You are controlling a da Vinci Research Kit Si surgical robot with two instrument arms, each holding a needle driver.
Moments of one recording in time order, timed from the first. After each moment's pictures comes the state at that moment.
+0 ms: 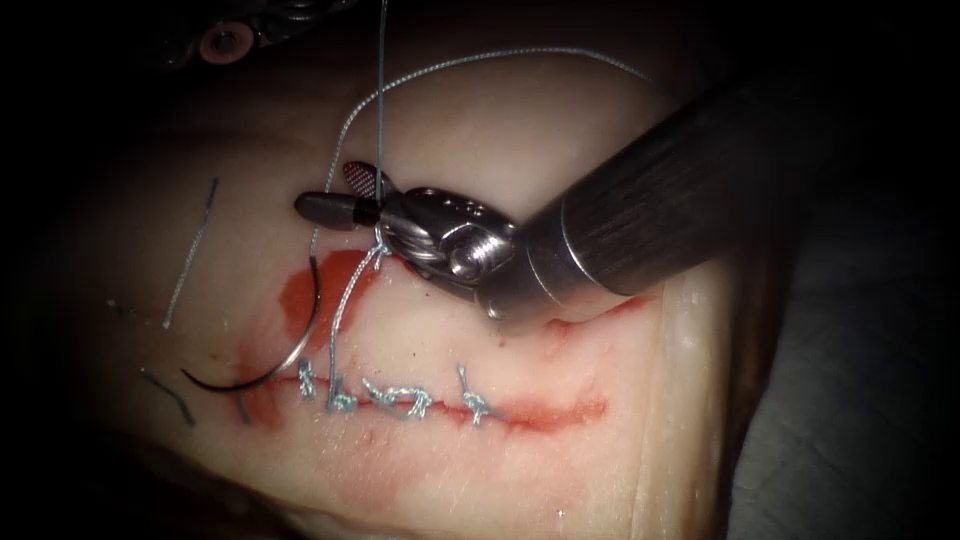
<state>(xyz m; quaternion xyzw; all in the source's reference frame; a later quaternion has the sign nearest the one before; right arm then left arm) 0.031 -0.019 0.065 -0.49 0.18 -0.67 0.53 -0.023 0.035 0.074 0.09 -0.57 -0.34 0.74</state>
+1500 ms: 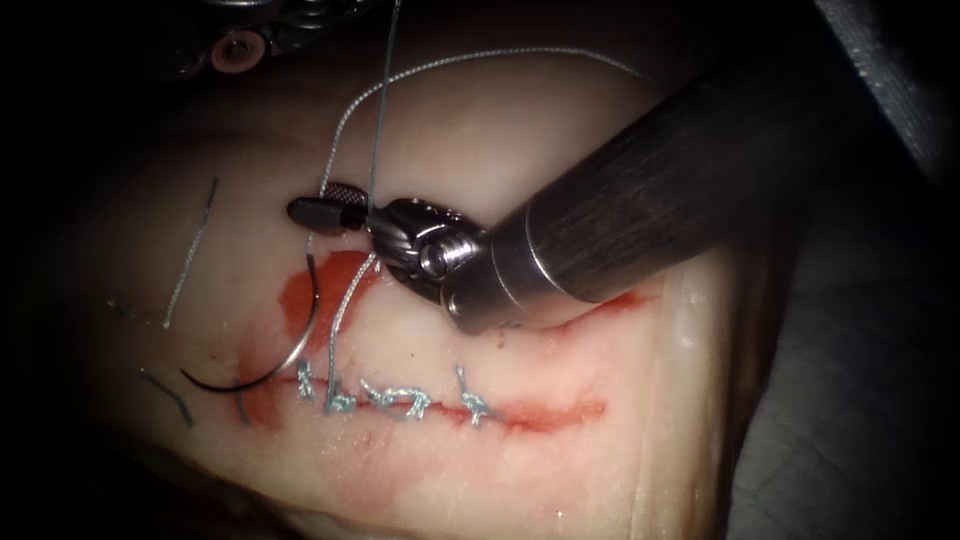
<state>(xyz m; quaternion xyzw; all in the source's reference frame) 0.032 -0.019 0.066 -0.47 0.21 -0.62 0.59 -0.024 0.034 0.074 0.09 -0.57 -0.33 0.74</state>
